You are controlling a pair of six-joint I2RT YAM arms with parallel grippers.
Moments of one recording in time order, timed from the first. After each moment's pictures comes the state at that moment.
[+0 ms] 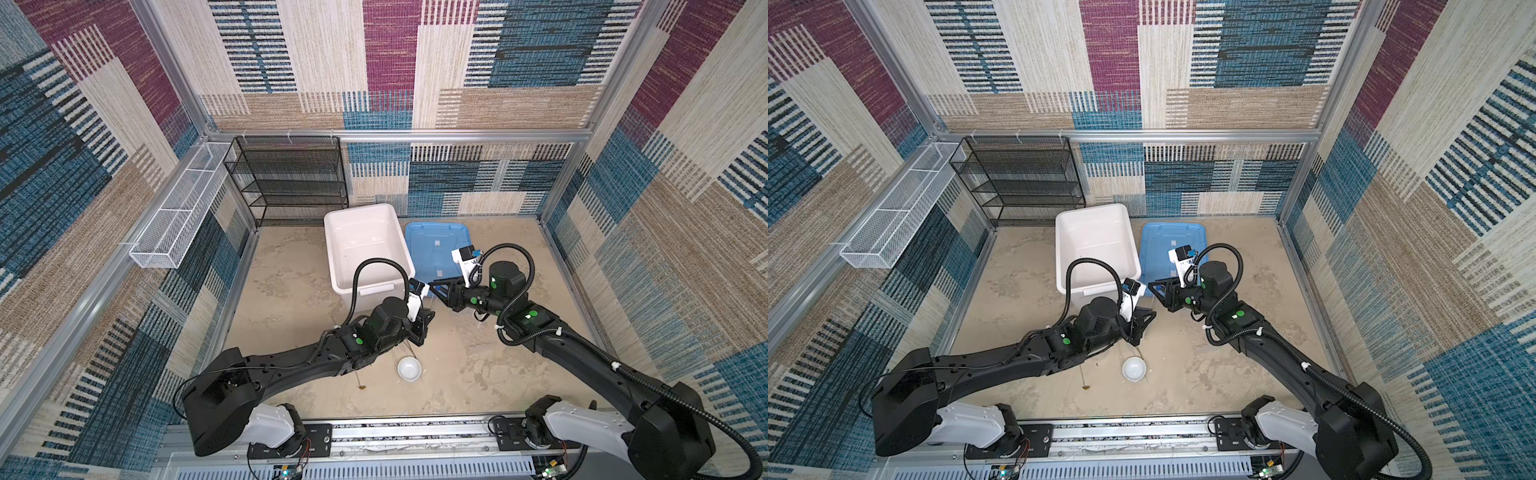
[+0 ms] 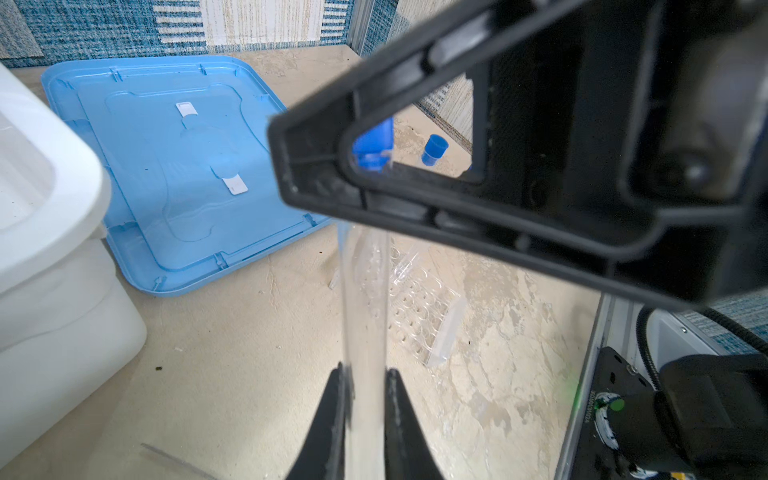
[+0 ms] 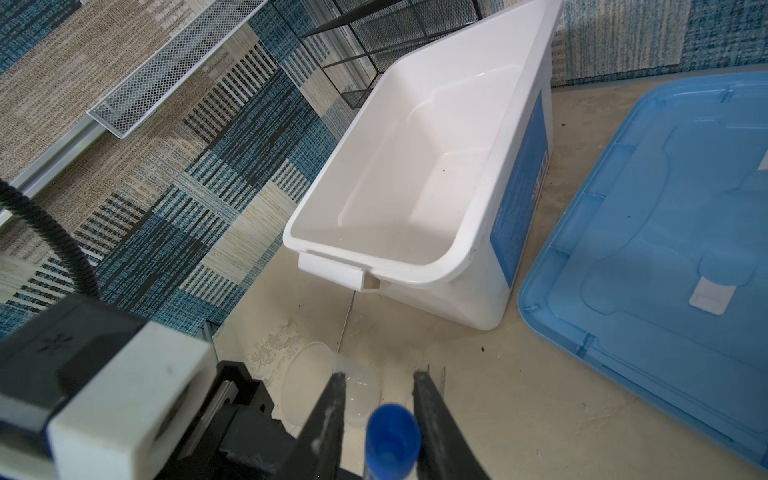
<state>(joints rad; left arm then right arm) -0.98 1.39 0.80 0.18 -0.05 -0.35 0.50 1.14 0.77 0.03 -0.46 0.44</state>
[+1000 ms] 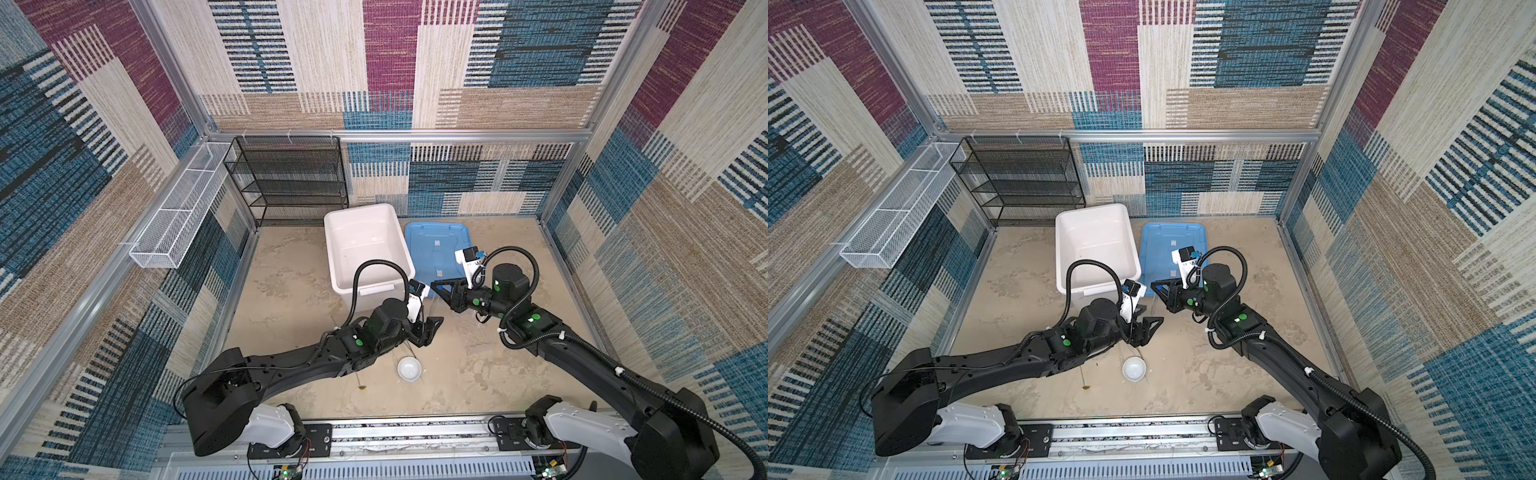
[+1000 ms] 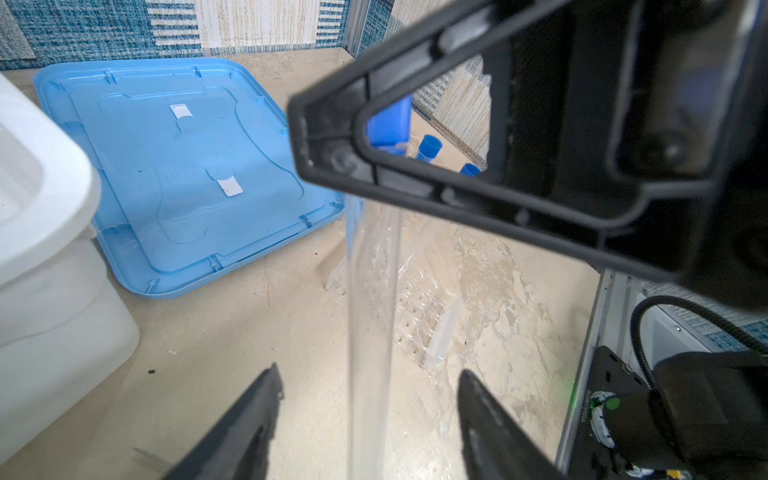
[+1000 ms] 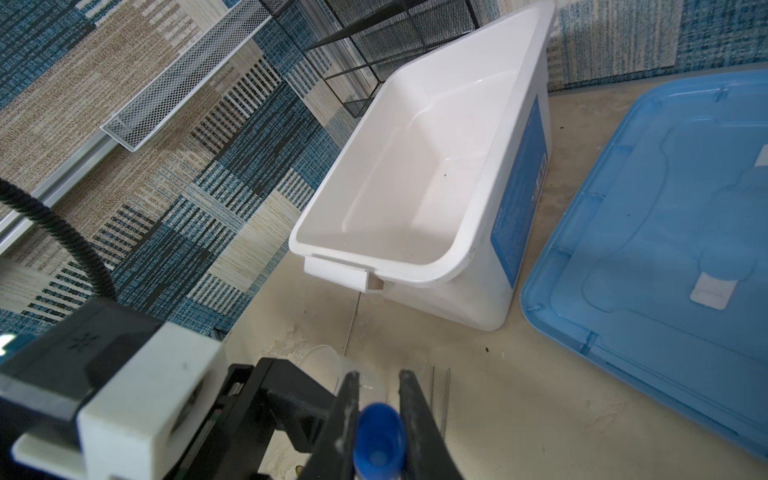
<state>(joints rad) -0.99 1.39 0.79 0.21 -0.05 -0.36 0.50 1.10 0.74 0.05 -0.43 0.46</state>
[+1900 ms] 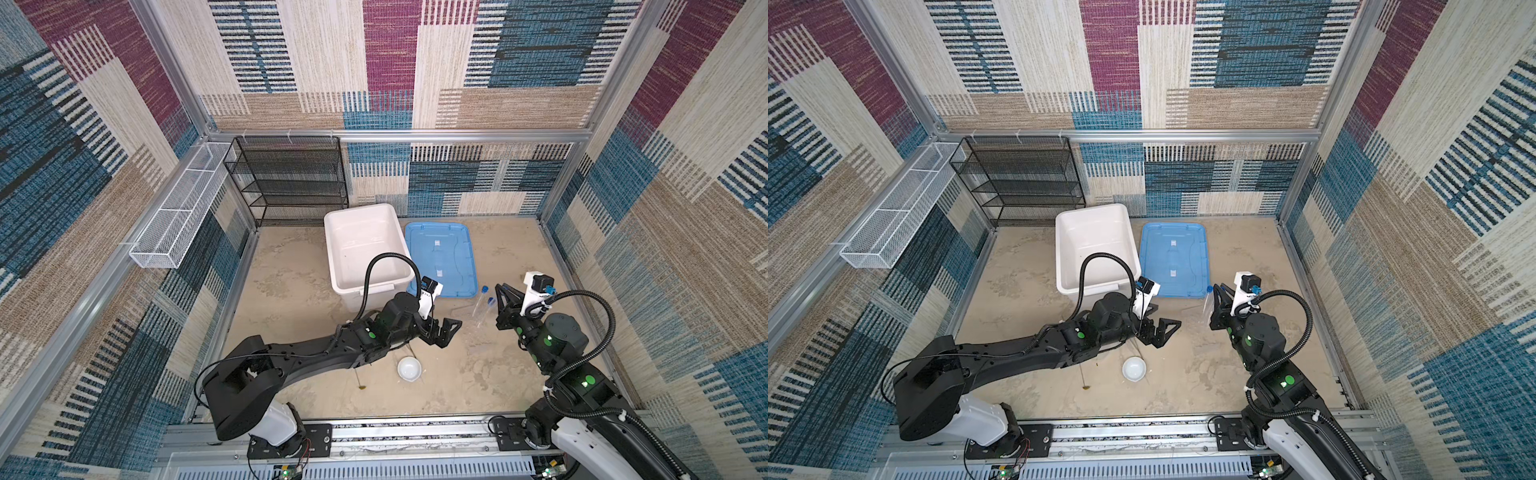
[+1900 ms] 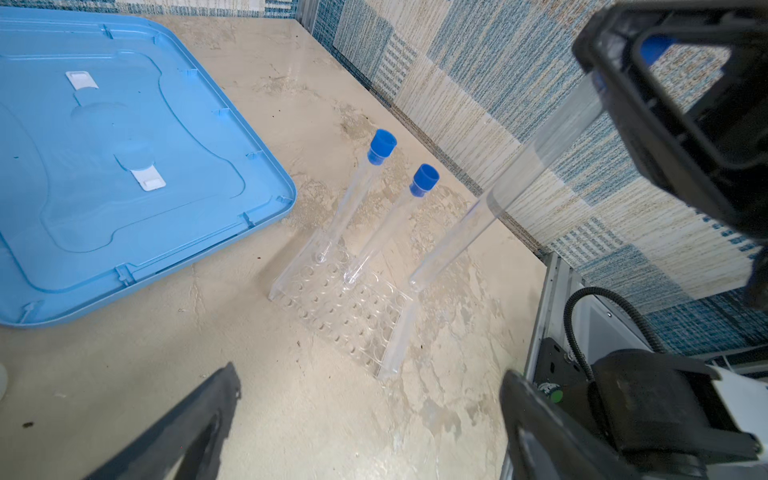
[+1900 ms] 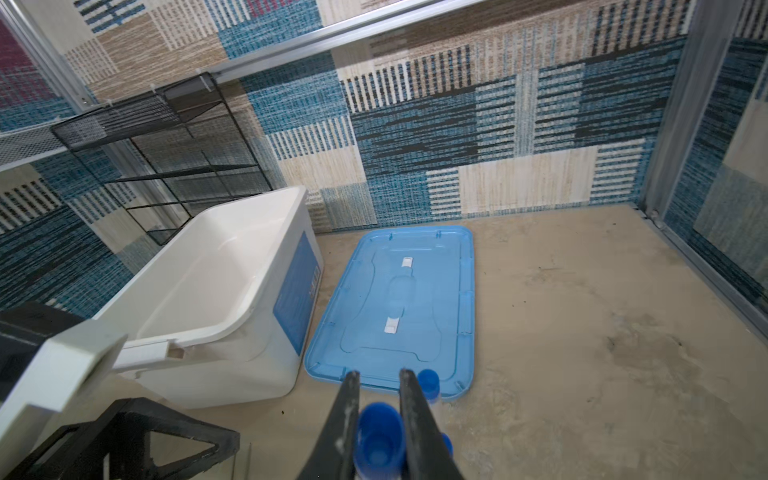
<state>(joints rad) -0.99 1.51 0.88 0.23 0.09 -0.42 0.51 0.48 0.49 -0.13 0.30 0.29</state>
